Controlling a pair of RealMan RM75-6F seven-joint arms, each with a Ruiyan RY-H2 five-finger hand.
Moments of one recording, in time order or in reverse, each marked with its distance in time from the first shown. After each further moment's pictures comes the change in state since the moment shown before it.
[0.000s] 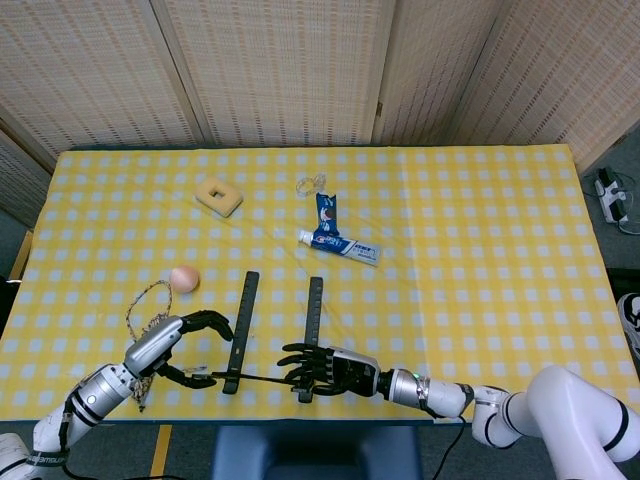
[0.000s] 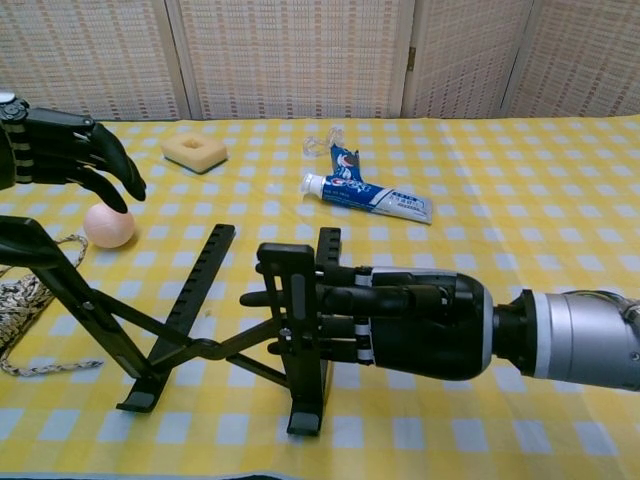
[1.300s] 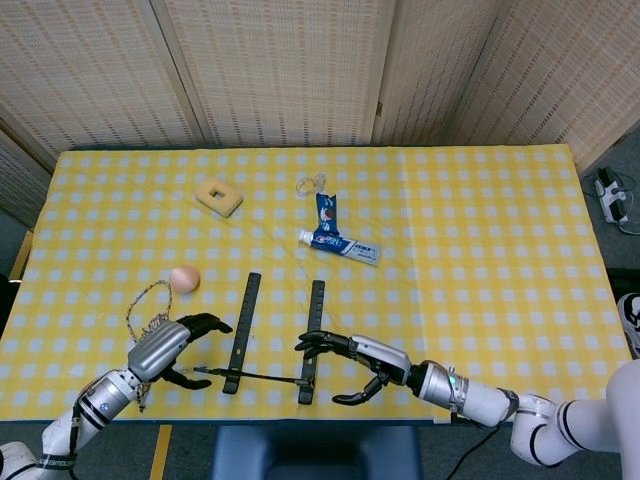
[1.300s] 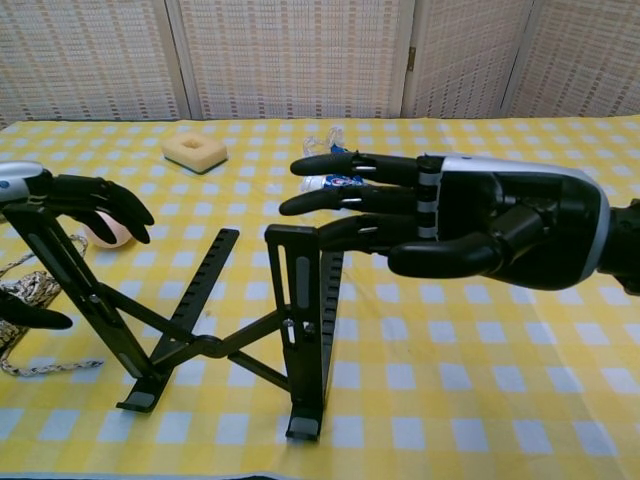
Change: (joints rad) left arm 0.039 -0.057 -0.007 0.018 -0.082 -0.111 0.429; right arm -0.035 0.332 0.062 -0.409 0.030 0.022 -0.725
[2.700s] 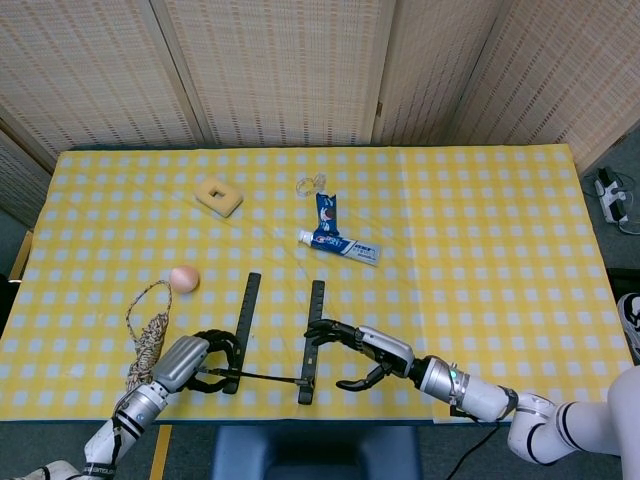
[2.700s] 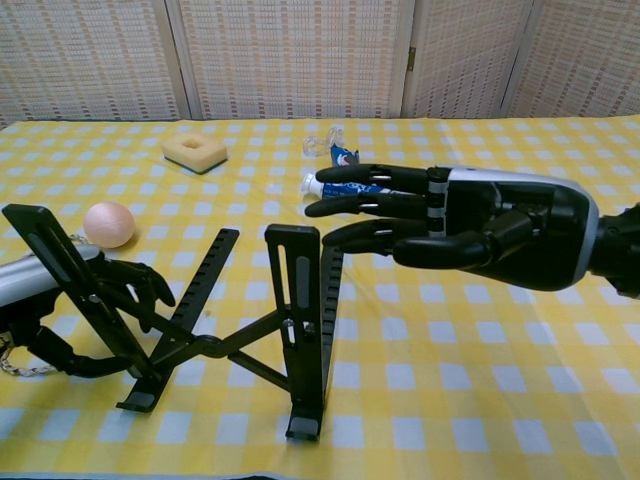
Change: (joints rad) left arm 0.086 -0.221 -0.049 0.061 -0.175 -0.086 0.219; right arm -0.042 -0.028 0.035 0.057 0.026 -0.059 0.053
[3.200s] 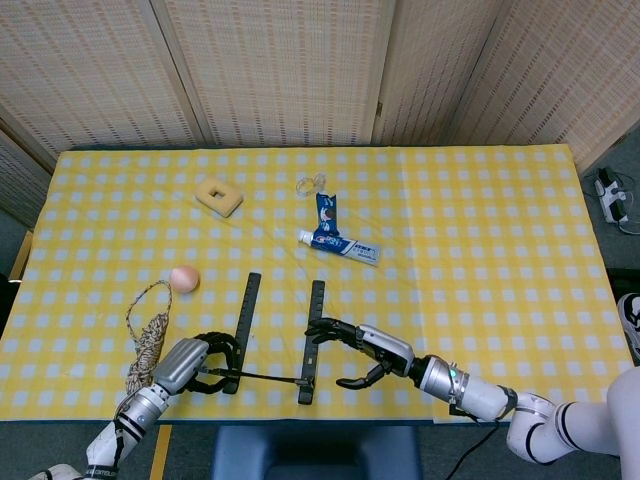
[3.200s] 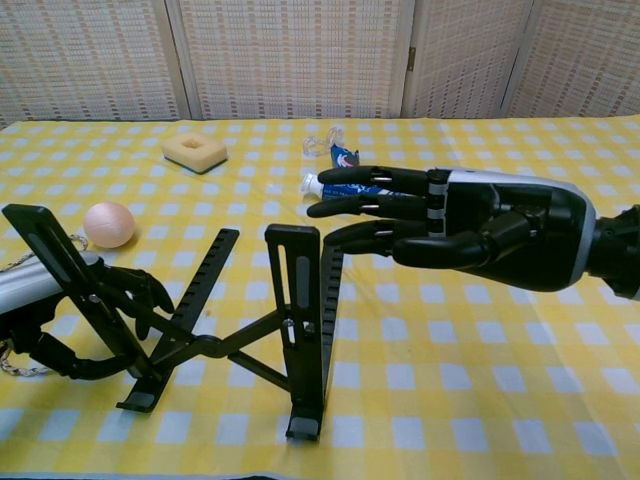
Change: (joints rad) left arm 0.016 -0.017 -0.002 0.011 -0.003 0.001 -0.014; right arm -0.006 -0.007 0.007 0.011 0.003 -0.008 0.009
